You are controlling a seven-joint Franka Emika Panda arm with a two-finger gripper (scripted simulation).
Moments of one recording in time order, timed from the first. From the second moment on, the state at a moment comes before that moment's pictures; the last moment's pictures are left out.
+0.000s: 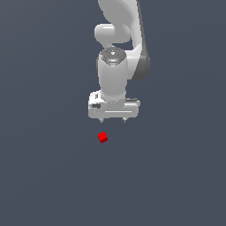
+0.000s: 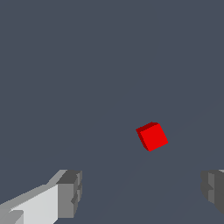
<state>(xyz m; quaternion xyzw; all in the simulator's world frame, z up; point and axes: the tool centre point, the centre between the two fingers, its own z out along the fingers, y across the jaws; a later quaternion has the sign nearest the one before) 0.007 0.001 0.182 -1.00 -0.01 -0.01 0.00</state>
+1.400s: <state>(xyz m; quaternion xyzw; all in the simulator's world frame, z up) 0.006 -0.044 0.057 -0.98 -0.17 0.00 0.00</state>
